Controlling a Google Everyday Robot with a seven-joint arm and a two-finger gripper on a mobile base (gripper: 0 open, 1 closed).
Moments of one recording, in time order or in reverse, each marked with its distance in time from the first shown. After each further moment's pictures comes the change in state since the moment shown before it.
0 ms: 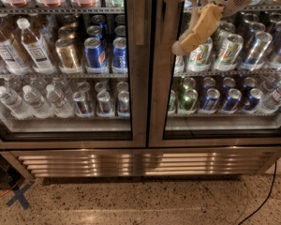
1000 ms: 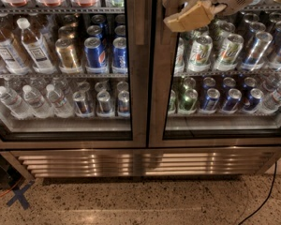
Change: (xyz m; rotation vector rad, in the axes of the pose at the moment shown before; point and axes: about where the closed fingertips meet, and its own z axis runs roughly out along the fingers) arm 0.004 -0.004 -0.005 0.000 0.000 0.000
